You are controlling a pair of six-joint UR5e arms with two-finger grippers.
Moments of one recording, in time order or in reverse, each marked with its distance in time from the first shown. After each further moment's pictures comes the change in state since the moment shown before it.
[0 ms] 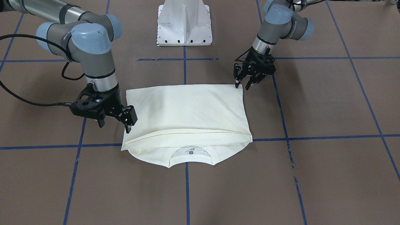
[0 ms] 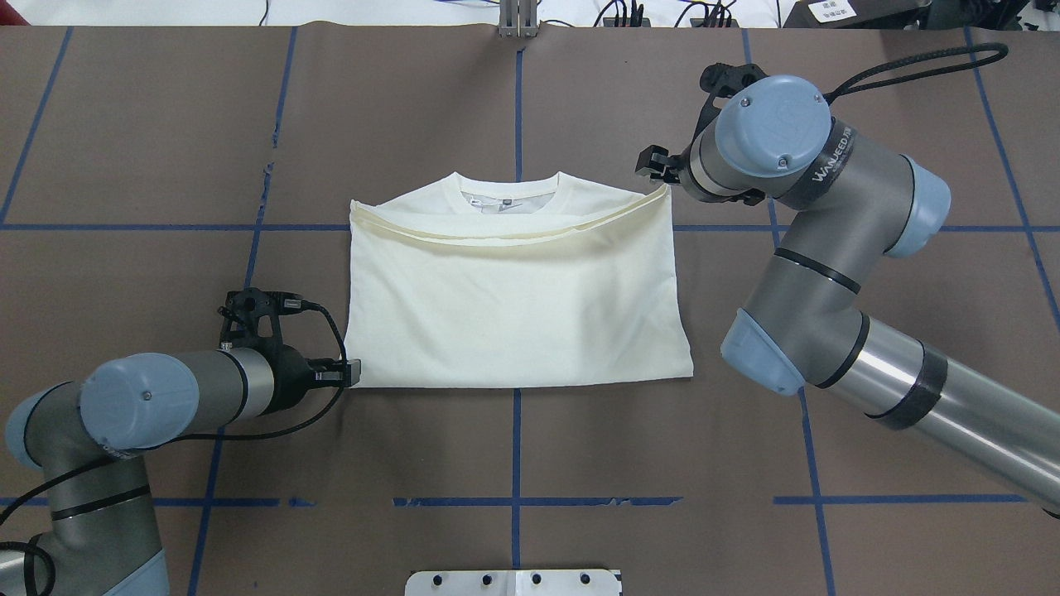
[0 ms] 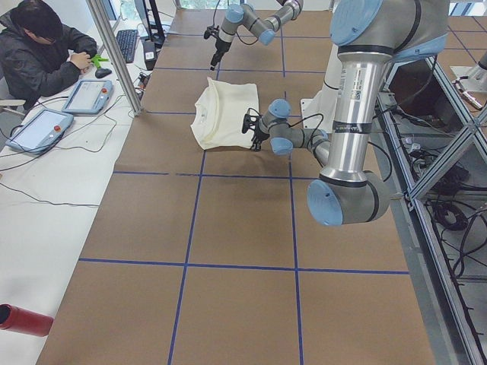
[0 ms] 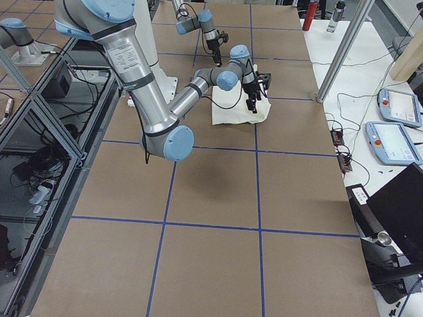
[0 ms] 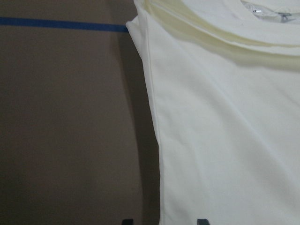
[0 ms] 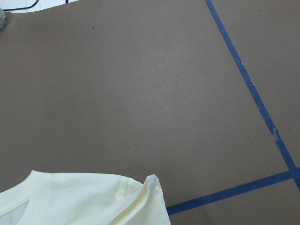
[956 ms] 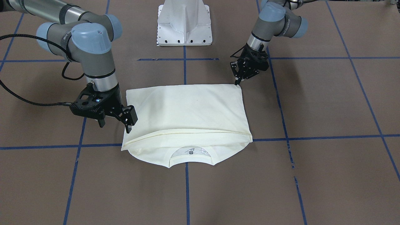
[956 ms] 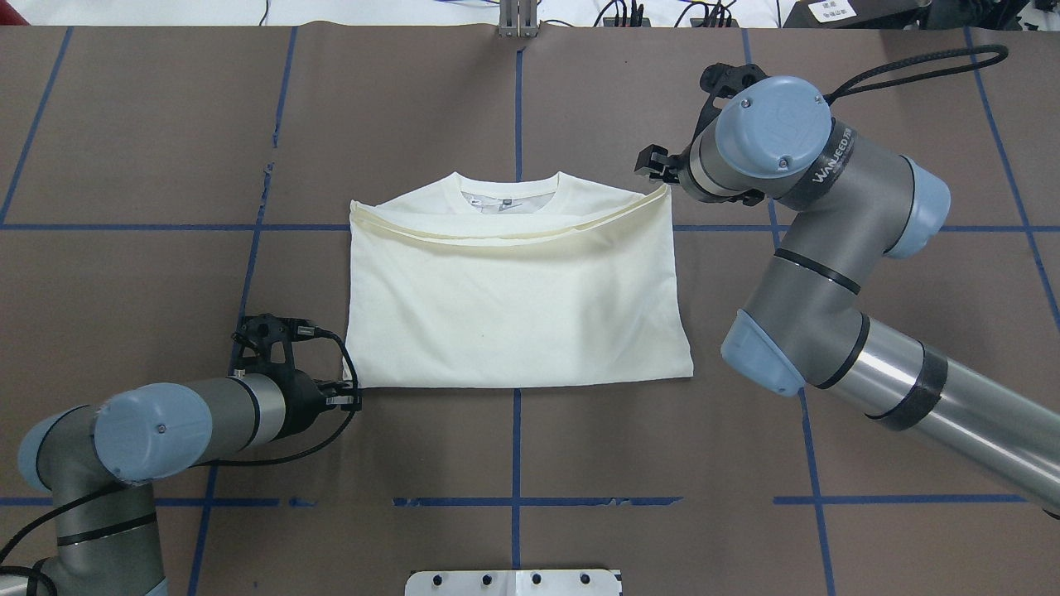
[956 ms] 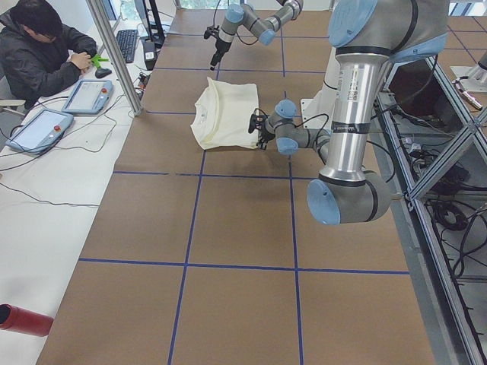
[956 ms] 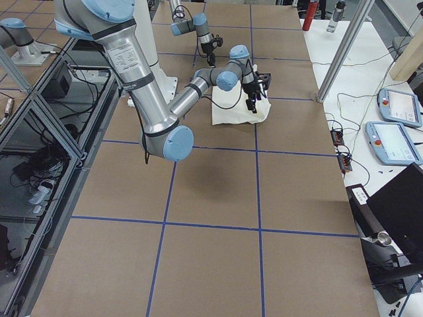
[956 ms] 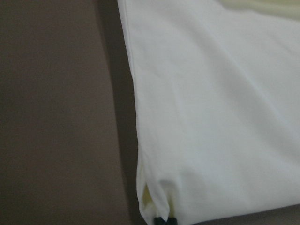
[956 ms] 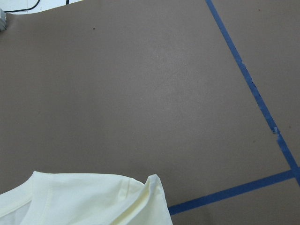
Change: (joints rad) left arm 0.050 0.010 -0.013 0.001 0.040 0.010; right arm -0.001 -0.002 0.001 0.006 -0.001 0.006
